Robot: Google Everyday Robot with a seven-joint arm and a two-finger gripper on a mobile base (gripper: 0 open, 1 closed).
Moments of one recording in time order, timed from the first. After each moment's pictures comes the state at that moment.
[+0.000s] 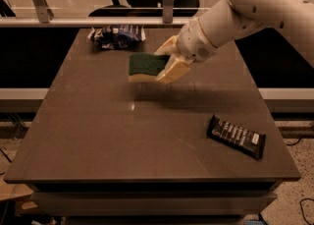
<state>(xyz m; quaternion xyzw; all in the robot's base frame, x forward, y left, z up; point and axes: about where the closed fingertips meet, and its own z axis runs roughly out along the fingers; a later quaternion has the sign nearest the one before) 0.580 -0.025 0.881 -0.69 0.62 0.20 0.33</state>
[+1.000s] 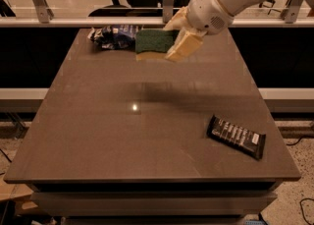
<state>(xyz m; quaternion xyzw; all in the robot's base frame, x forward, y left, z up) 0.584 -0.044 0.949 -0.70 0.62 0.15 0.33</state>
